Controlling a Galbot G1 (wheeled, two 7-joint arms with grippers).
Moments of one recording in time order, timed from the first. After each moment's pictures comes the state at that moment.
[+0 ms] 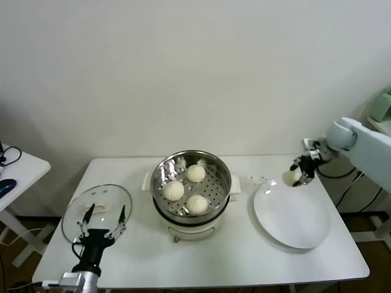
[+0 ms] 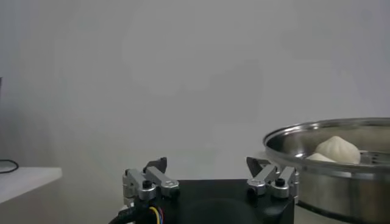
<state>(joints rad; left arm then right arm) 1.70 -1.41 -0.67 -2.10 -0.07 -0.07 0.01 0.37 0.68 -1.10 1.06 0.23 -0.14 -1.16</state>
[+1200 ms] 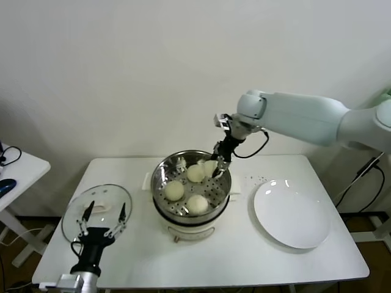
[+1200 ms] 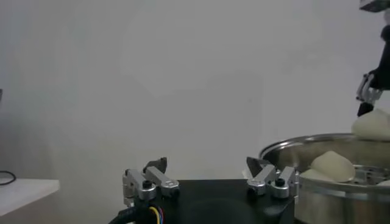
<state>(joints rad) 1.71 -1.42 -0.67 -2.14 -0.07 -0.08 0.01 0.72 1.20 -1.63 1.07 0.95 -0.28 -1.04</state>
